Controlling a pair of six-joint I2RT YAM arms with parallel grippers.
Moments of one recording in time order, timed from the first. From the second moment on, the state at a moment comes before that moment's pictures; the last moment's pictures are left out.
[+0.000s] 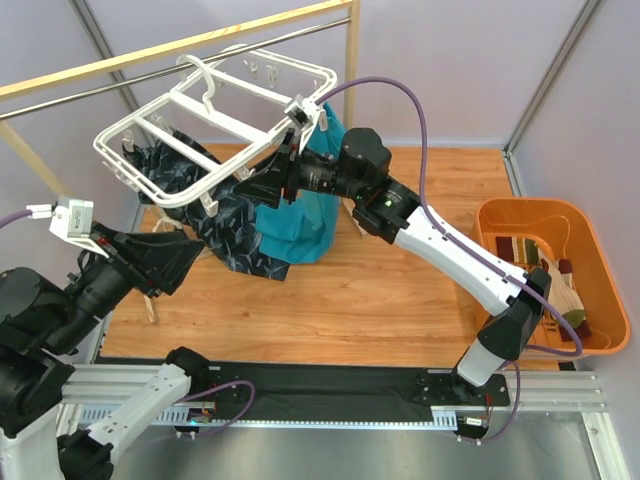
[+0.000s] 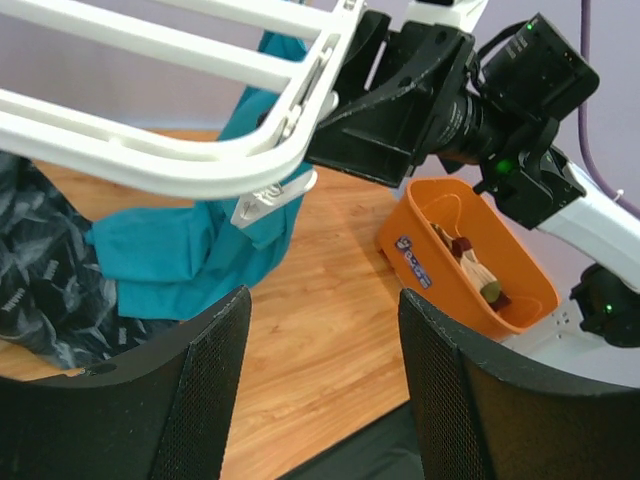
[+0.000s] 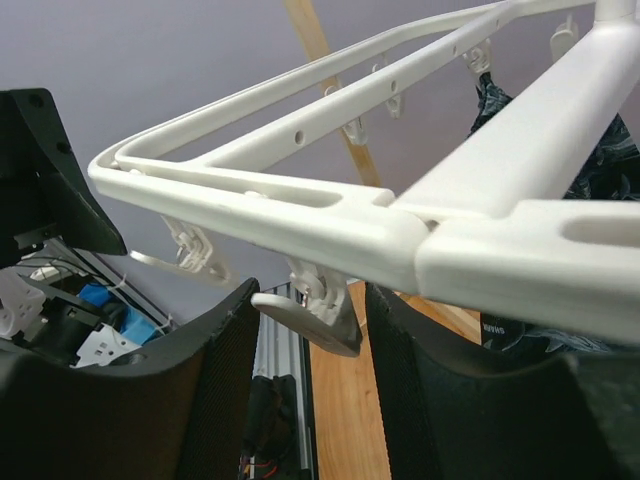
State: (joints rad) left arm -0.46 0.66 1.64 -0.96 0.11 -0.46; right arm 0.87 1.66 1.75 0.07 -0.53 0.47
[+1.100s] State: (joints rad) left arm -0.46 0.70 1.75 -0.96 0.03 -0.45; right arm 0.94 1.60 1.76 -0.08 -0.42 0.39
